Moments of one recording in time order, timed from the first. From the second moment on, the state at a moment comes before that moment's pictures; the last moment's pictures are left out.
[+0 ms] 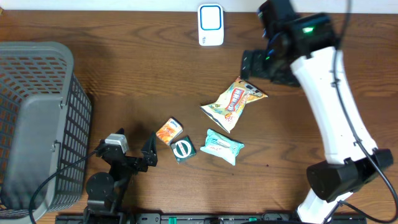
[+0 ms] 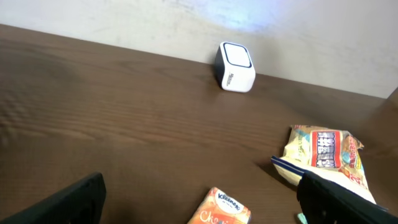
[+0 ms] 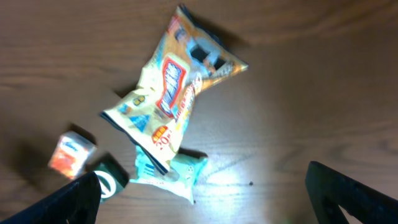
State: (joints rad) left arm -0.10 0.02 0.06 -0.21 0.16 -0.27; right arm 0.37 1.88 2.07 -1.55 0.04 0.52
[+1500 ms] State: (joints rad) left arm -0.10 0.02 0.06 -0.21 0.16 -0.27; right arm 0.34 1.73 1.49 -1.34 -0.18 0.75
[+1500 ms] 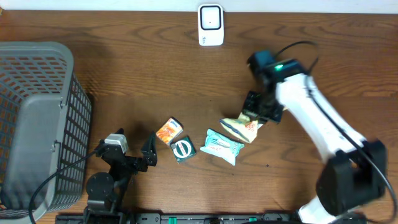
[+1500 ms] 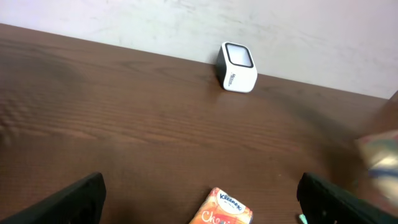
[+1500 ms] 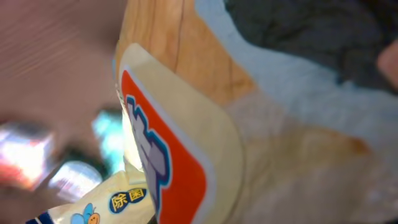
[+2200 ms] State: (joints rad) left arm -0.10 0.02 0.06 -0.21 0.16 -0.27; right arm 0.31 1.55 1.55 -1.63 -0.73 1.40
